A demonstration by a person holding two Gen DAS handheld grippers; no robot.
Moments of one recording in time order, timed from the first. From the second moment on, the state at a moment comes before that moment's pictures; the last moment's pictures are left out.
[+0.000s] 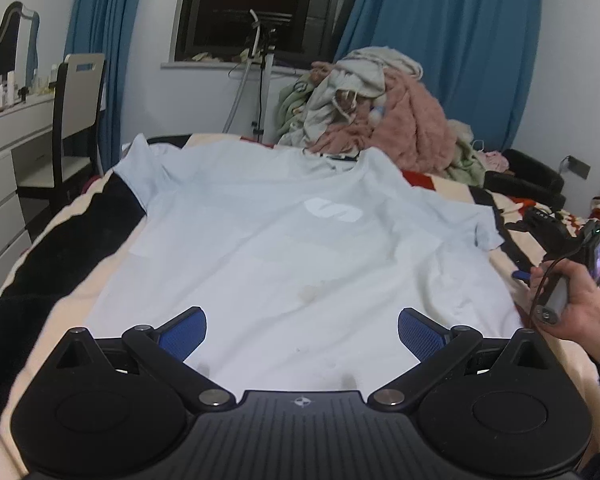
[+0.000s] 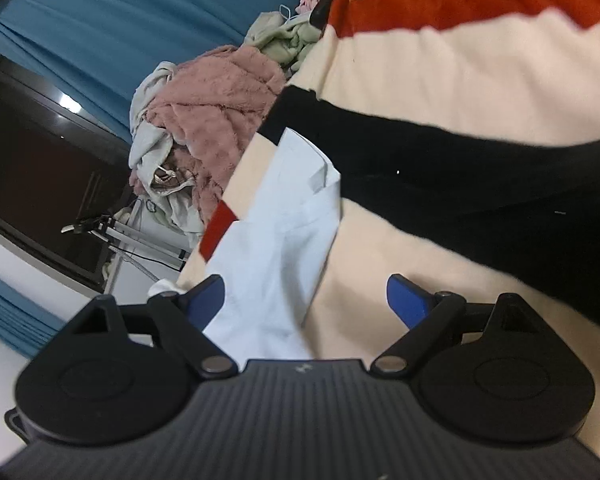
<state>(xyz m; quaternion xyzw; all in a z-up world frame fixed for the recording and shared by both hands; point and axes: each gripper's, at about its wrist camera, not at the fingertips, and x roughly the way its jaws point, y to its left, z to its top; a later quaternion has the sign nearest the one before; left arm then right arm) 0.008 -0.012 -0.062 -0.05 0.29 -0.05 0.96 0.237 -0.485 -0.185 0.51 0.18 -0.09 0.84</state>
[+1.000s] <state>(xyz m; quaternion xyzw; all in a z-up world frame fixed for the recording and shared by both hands) 0.058 -0.012 -0.064 0.01 0.21 0.02 0.98 0.371 -0.480 -0.183 0.36 0.13 -0.11 0.92</state>
